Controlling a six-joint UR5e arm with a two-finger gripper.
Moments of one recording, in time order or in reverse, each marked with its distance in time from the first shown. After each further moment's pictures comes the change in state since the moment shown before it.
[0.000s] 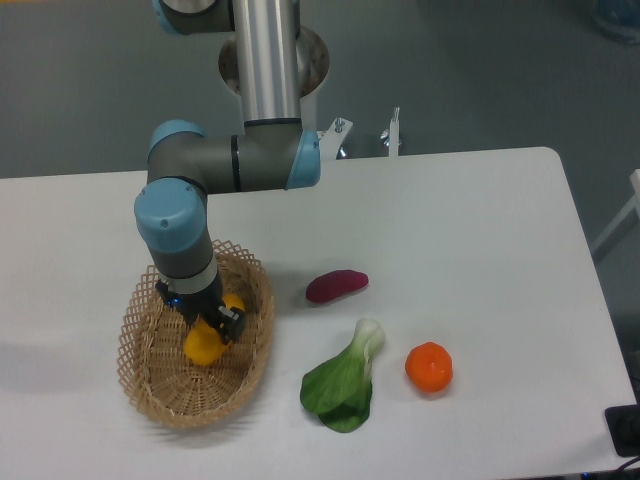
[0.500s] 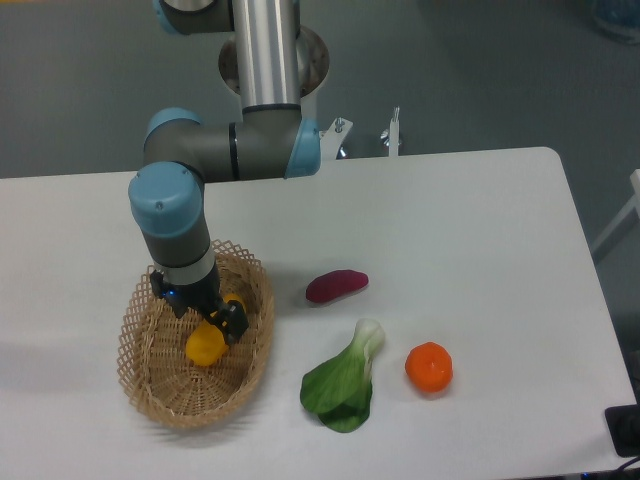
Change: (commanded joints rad) arm 0.038 0.075 0.037 -0.015 -0.009 0.008
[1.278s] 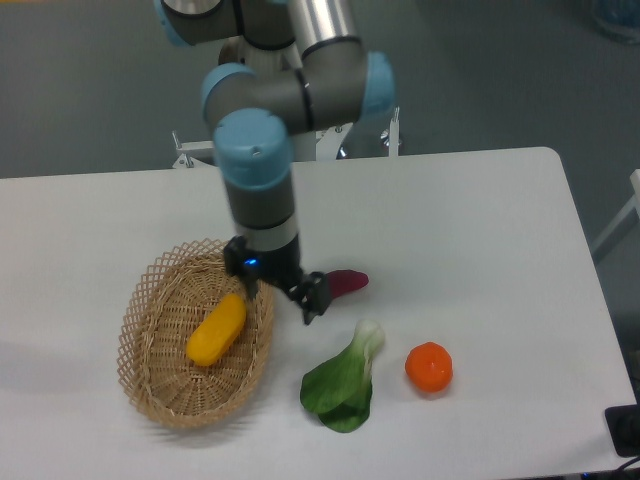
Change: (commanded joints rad) arm 0.287 0.141 0.045 -0.262 -0.021 0.376
